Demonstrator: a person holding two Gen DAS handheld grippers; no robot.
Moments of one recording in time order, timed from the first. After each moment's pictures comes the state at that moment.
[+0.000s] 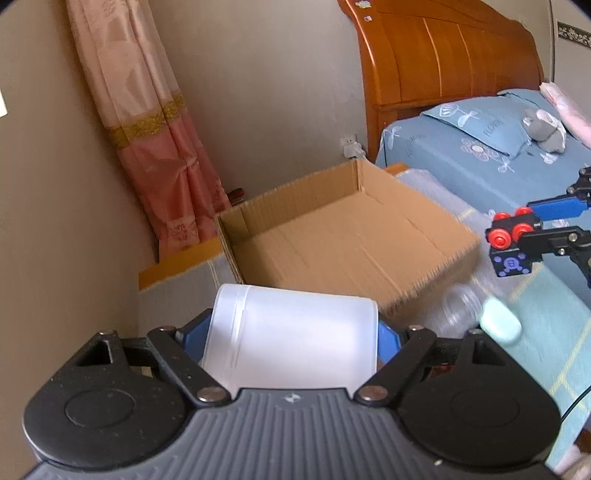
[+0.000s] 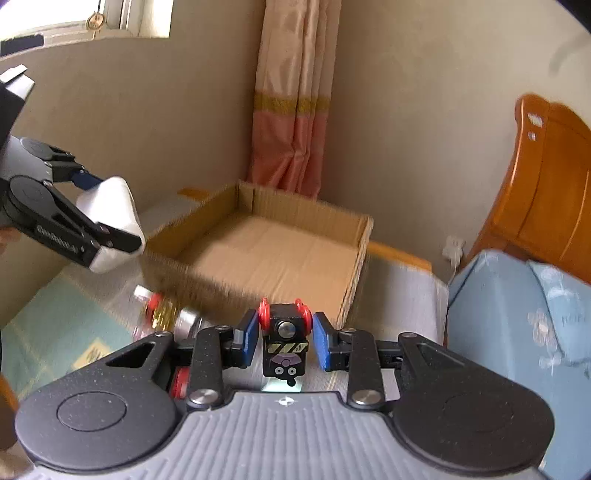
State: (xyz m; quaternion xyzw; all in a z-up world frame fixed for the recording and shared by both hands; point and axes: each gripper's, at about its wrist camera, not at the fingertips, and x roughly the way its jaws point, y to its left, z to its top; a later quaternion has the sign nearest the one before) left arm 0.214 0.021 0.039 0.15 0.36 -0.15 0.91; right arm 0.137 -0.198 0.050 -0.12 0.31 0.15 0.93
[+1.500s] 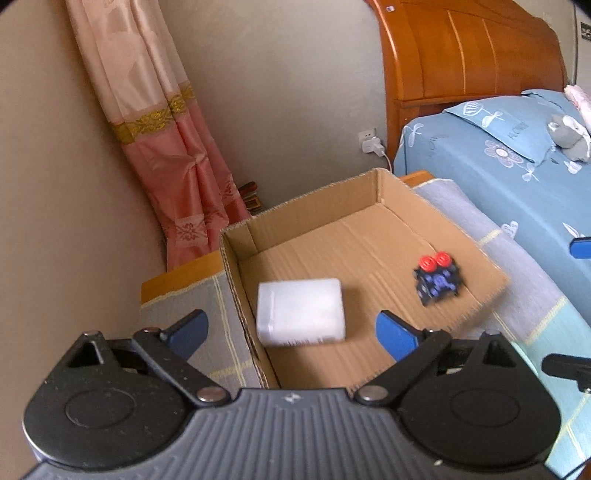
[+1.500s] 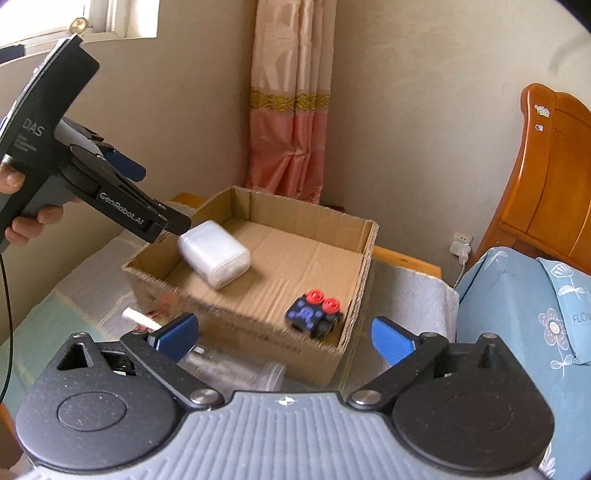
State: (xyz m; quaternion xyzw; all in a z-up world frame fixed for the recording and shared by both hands) left arm 0.246 -0.003 0.044 0.15 0.38 -0.12 0.91; right arm 0.158 -0.199 0.049 -0.10 0.32 0.16 0.93
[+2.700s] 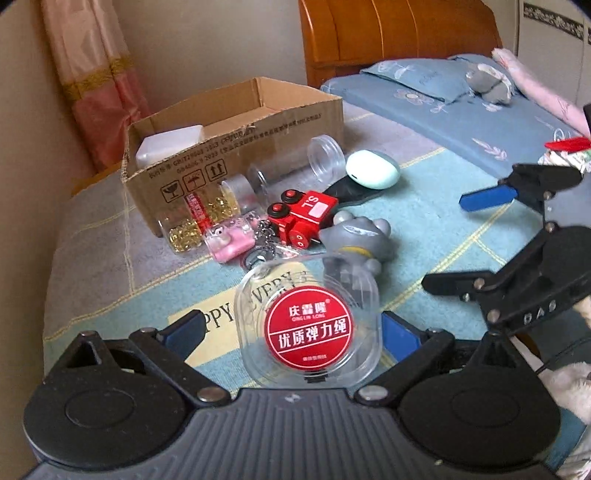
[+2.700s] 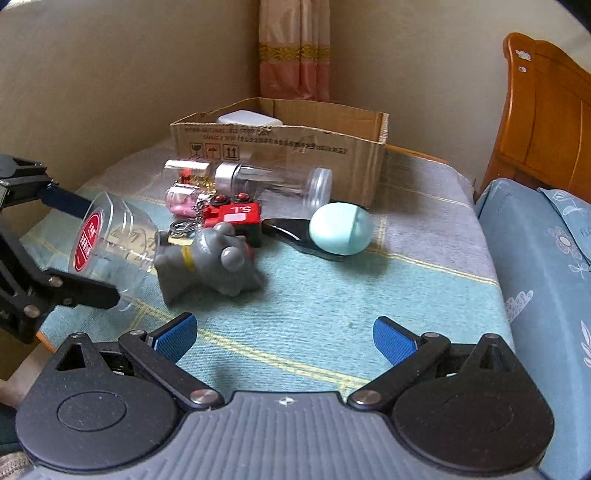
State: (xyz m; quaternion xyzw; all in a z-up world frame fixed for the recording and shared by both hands) left arm 0.059 -0.018 -0.063 0.14 0.38 -0.20 0.89; right arm 0.034 -0.205 -0.080 -0.07 0.34 0.15 0.92
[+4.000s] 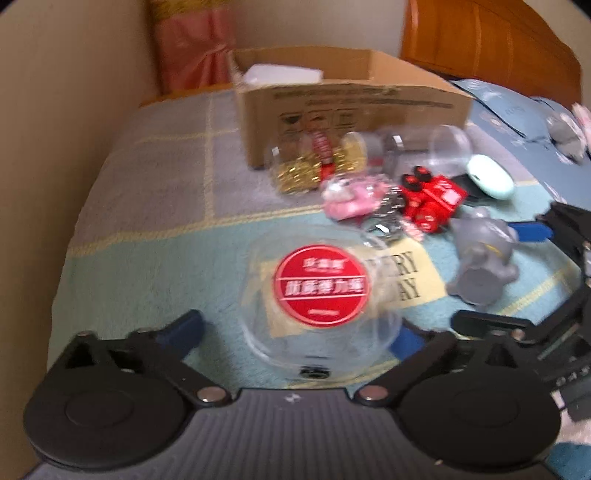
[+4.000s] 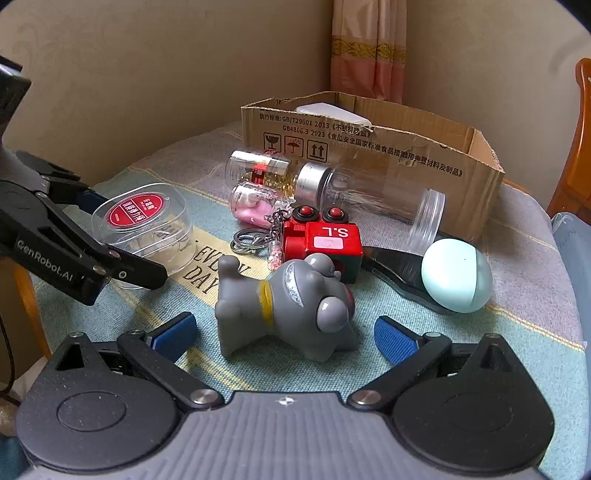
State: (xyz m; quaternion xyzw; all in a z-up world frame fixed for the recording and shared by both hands) left arm 0.096 0.048 -0.097 0.04 0.43 -0.10 0.89; right arm 0.074 -0.150 -0.098 -0.10 0.34 0.25 0.90
